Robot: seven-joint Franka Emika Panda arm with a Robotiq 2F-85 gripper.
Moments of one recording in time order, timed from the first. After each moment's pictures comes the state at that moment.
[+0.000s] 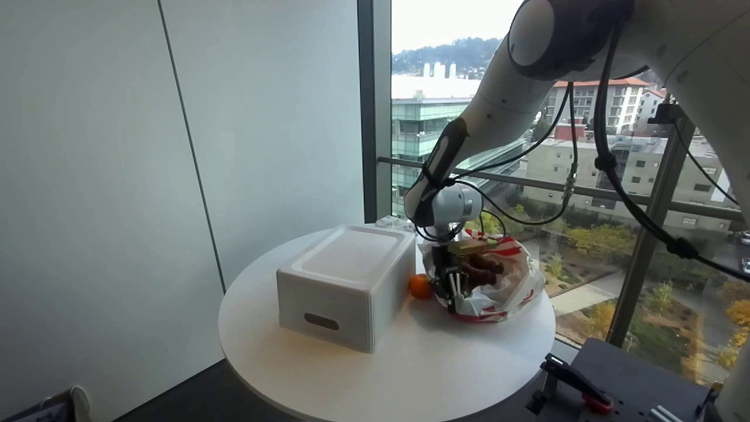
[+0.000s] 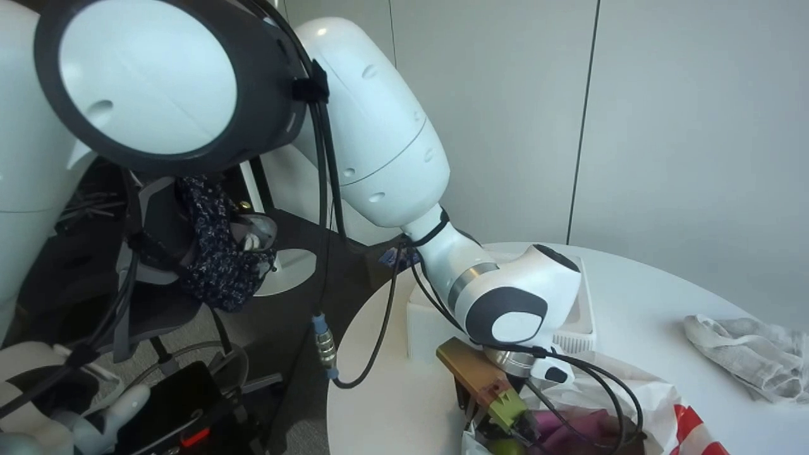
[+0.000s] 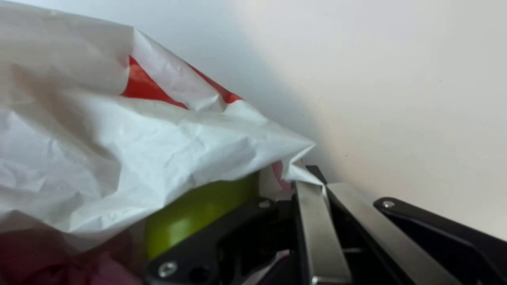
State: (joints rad) arm -0.32 0.75 -0.03 -1.88 0.07 2.24 -0.30
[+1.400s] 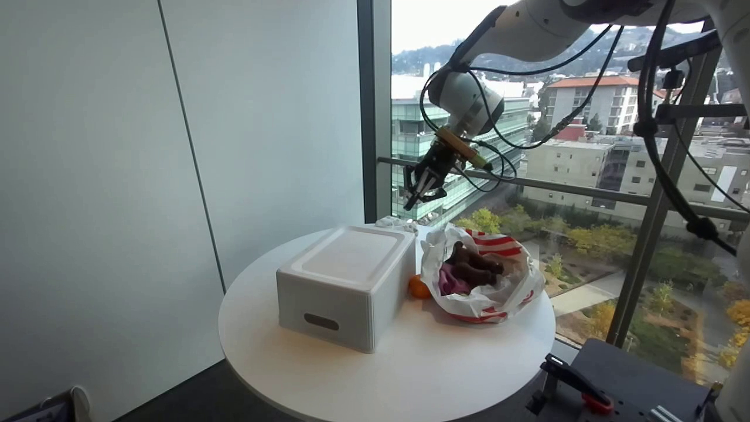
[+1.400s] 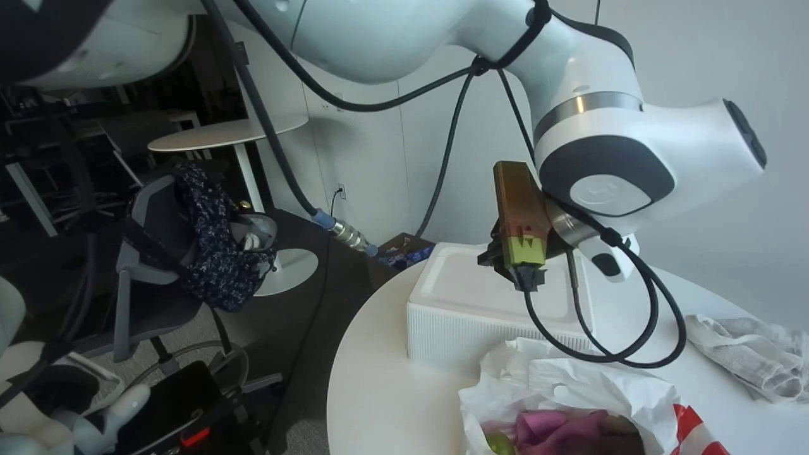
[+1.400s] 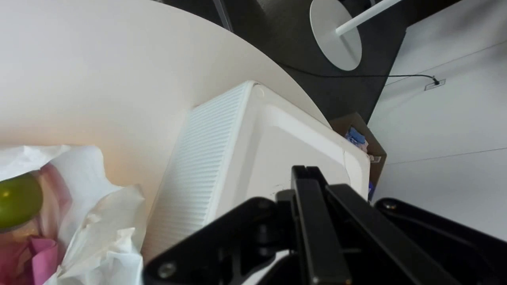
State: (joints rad) arm -0.41 0.51 -0.08 -1.63 0.73 1.67 -0.11
